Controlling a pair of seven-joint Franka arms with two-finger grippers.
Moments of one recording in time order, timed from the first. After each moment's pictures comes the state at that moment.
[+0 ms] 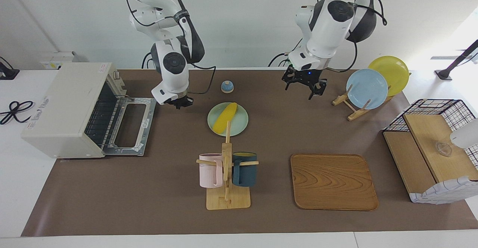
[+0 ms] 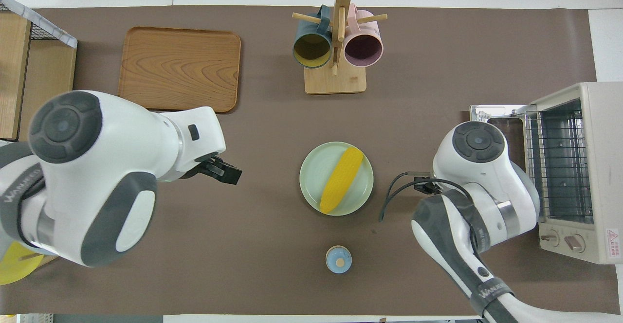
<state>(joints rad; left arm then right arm) -0.44 -0.08 -0.06 -1.99 -0.11 1.95 0.07 0.21 0.02 0.04 -2.28 -0.12 2.02 0.45</state>
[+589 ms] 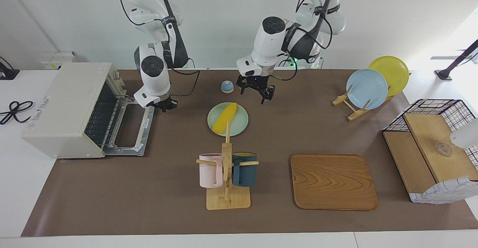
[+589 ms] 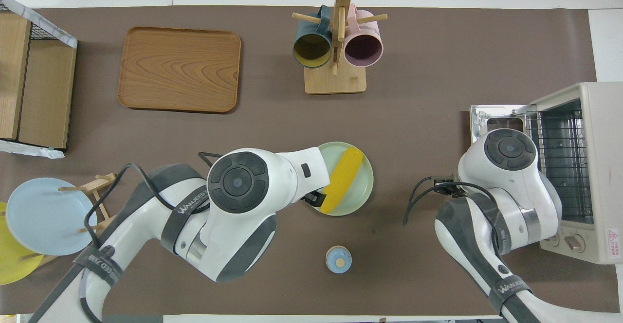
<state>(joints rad) -0.70 0.09 -0.06 -2.02 -0.11 2.22 -0.14 0.13 0.00 0.05 -2.37 -0.14 2.13 0.35</state>
